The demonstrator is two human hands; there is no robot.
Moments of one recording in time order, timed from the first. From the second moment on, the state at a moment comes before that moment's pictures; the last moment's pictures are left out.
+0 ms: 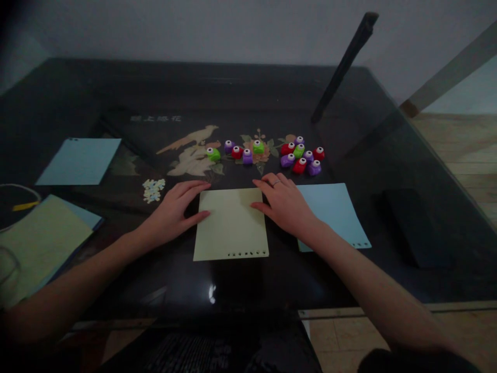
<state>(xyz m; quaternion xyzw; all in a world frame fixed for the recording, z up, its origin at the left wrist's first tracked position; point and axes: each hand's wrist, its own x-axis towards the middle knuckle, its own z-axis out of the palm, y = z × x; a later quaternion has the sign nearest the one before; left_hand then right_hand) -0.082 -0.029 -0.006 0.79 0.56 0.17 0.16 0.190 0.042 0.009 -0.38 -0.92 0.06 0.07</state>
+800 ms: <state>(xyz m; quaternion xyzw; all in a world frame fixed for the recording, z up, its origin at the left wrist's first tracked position) -0.080 -0.032 -0.019 0.77 0.59 0.16 0.16 0.188 0.035 -0.004 -0.41 -0.89 0.11 0.16</state>
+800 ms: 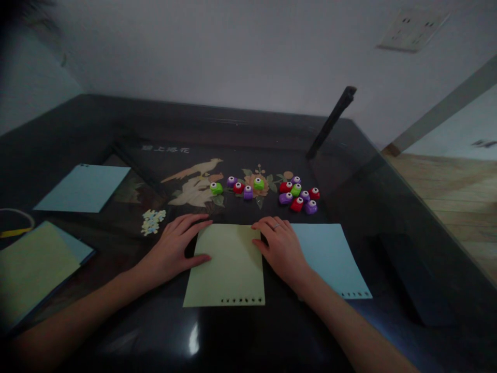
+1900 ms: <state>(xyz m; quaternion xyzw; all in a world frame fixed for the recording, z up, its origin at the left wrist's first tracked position) -0.055 0.000 0.002 0.46 0.51 0.37 0.62 0.205 0.046 0.023 -0.48 -0.53 0.65 0.26</state>
